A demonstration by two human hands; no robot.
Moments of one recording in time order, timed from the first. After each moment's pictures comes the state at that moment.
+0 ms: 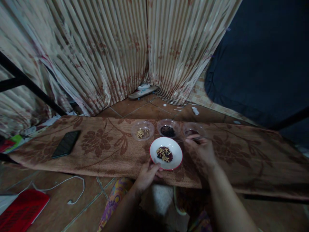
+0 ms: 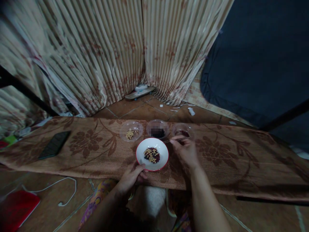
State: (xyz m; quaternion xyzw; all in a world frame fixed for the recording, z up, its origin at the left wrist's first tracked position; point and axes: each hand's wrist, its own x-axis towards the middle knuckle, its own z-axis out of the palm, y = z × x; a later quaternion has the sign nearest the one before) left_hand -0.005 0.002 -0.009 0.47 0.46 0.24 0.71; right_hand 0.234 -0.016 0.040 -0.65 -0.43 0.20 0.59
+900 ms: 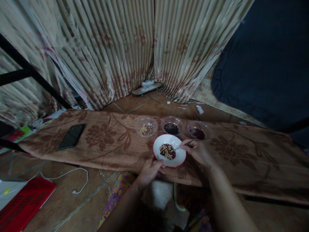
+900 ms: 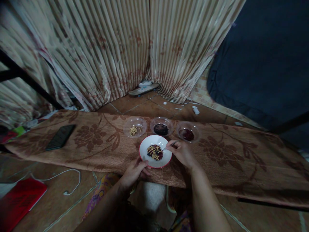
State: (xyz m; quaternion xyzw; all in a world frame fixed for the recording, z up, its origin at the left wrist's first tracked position) left_hand -0.005 0.002 -0.009 0.48 0.45 0.25 0.71; right_hand 0.227 -0.012 0.020 -0.64 -0.54 0.33 0.44
